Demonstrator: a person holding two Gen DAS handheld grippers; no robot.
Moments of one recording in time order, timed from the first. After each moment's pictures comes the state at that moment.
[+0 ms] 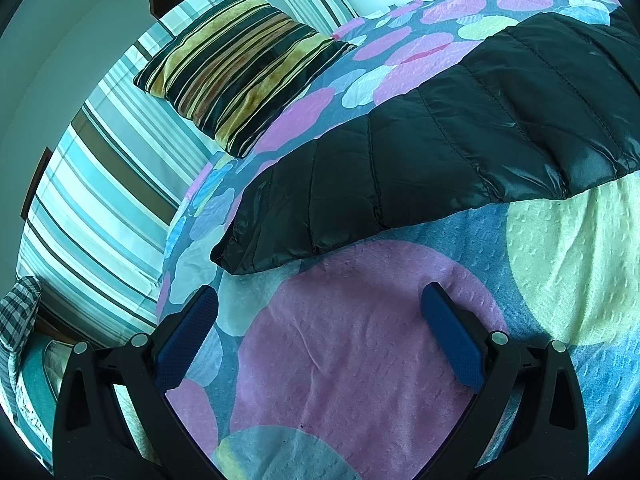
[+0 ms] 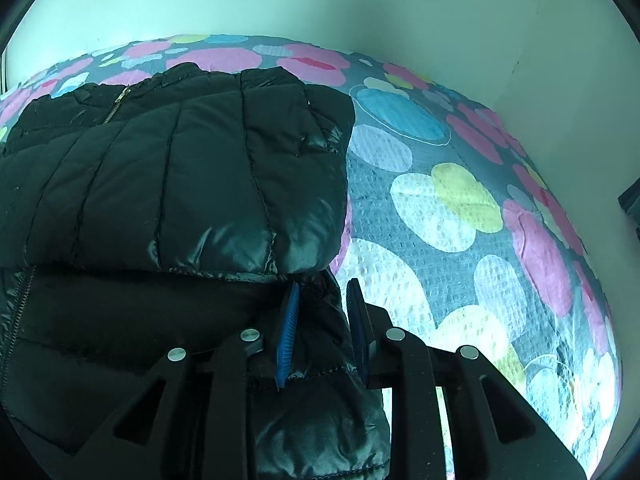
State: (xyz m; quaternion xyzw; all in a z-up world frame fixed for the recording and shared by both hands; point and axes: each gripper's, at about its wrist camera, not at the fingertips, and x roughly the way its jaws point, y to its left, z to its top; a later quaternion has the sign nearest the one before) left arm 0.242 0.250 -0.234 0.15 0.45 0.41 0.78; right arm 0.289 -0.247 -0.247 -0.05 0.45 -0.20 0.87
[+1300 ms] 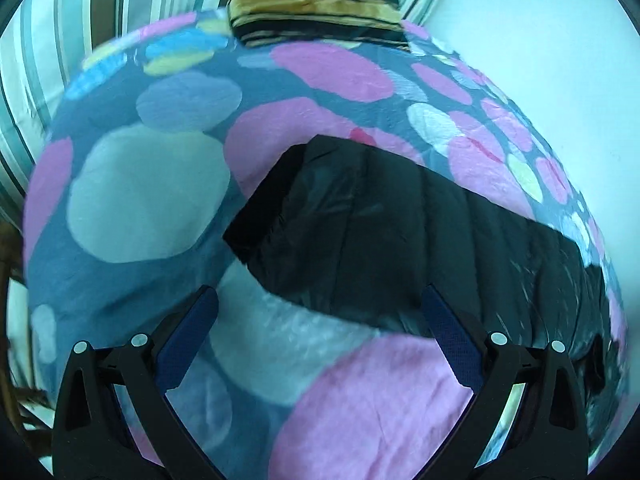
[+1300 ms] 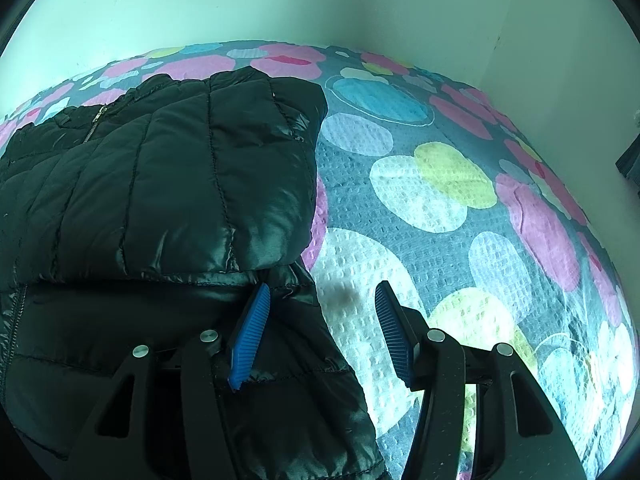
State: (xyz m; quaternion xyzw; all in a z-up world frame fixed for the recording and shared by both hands) left arm 0.199 0.417 -0.214 -0.30 0.41 0.28 0.81; right arm 0.281 -0.261 -0.249 0.00 0.44 -0.22 0.87
